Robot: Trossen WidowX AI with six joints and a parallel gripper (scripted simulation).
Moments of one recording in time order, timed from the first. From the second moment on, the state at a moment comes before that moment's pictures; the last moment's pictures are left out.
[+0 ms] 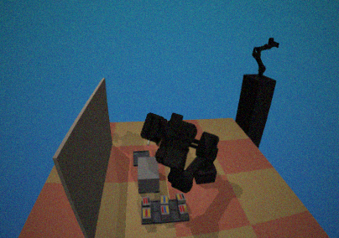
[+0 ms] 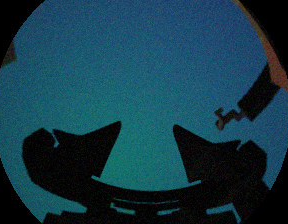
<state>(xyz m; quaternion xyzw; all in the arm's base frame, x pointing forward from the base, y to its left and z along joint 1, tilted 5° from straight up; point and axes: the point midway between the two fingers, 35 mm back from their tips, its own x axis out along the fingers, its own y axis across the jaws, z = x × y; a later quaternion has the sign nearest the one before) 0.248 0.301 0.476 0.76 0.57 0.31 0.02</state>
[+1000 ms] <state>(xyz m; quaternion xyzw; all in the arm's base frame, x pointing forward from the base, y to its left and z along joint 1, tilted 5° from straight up) 0.015 0.179 0.642 0.55 0.54 0.62 -0.16</state>
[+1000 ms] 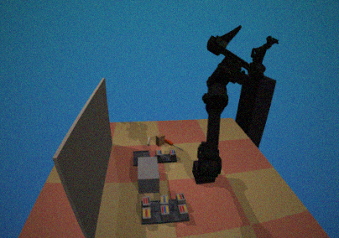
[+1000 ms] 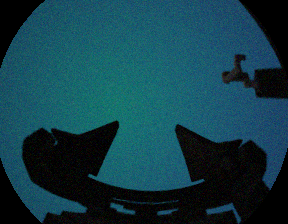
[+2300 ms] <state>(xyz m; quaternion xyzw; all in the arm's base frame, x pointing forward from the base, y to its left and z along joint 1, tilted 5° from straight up) 0.086 -0.298 0.537 0.05 0.08 0.65 -0.75</state>
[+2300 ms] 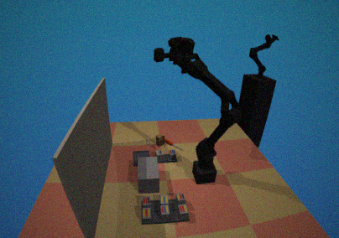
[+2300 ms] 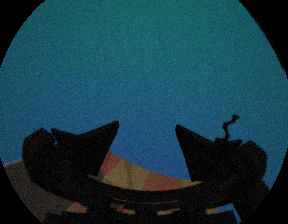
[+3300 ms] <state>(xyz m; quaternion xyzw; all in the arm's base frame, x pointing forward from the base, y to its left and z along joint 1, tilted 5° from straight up) 0.360 -0.137 0.217 -0.10 -0.58 0.14 -0.79</state>
